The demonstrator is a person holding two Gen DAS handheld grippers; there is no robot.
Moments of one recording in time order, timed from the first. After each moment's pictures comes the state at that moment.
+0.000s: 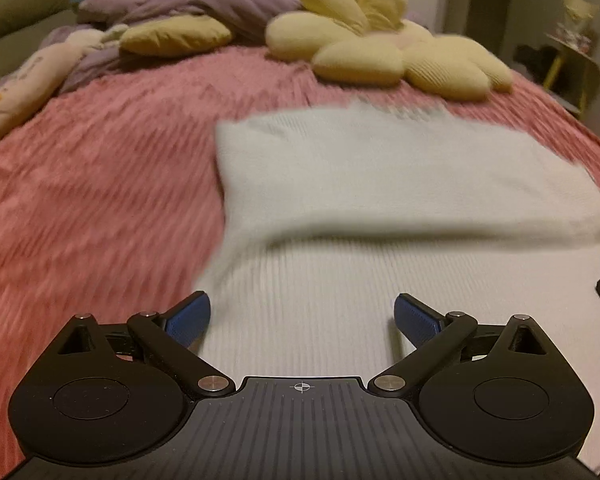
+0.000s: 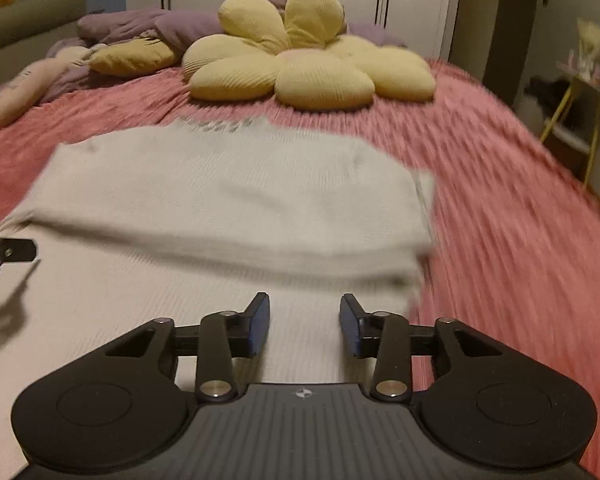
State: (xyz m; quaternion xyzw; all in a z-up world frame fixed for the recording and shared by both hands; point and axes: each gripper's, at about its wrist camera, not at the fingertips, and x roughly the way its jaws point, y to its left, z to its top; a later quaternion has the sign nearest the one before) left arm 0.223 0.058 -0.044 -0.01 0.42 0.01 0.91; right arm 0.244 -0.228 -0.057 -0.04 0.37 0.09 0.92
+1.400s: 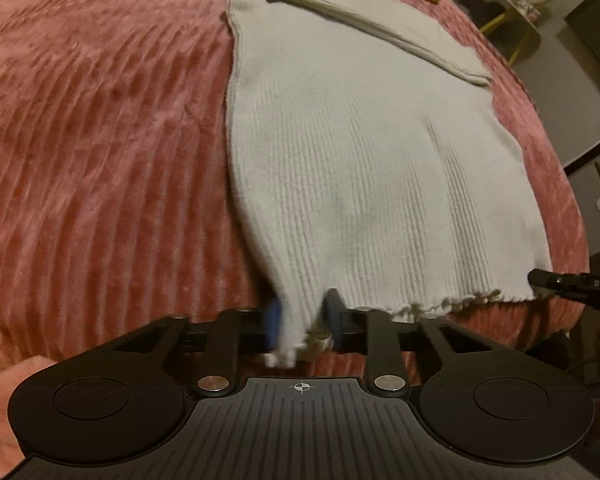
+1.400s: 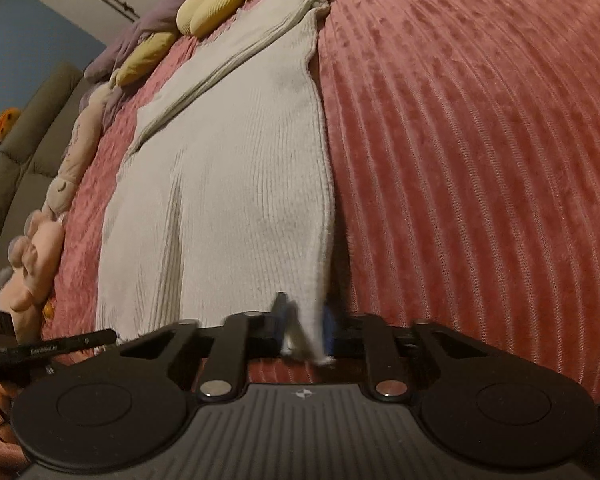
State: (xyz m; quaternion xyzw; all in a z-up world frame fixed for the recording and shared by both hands) left arm 0.041 0.114 -0.049 -0.15 0.55 -0.12 0.81; right arm 0.049 -0.337 -0.092 0.25 0.51 0.17 0.81
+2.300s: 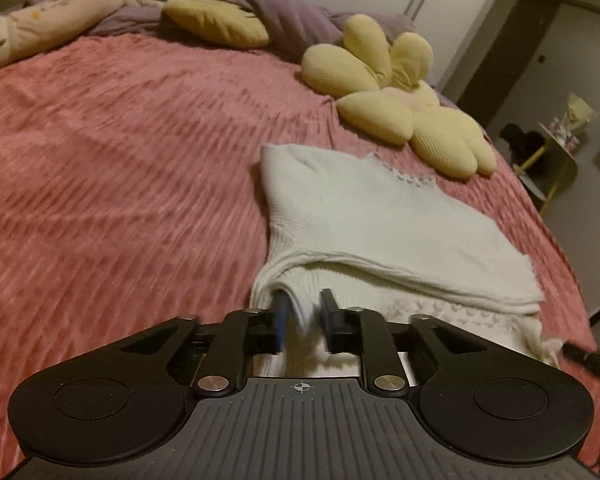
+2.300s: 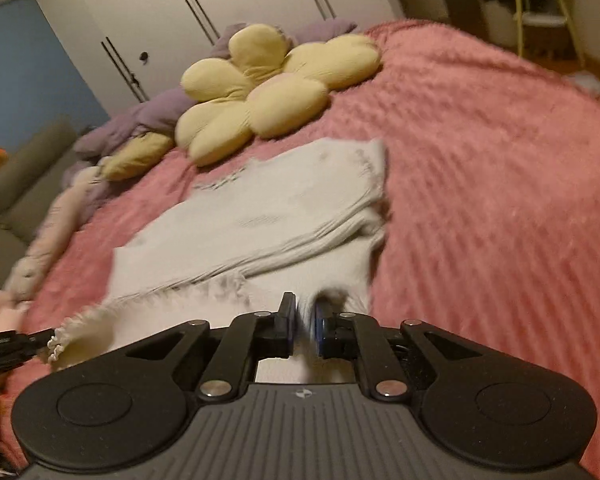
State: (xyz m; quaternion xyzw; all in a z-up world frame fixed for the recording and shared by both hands) left arm 0.199 0.138 0.004 -0.18 0.39 -0.02 0.90; right arm 0.209 -0.303 -0.031 0.19 0.35 0.10 0.91
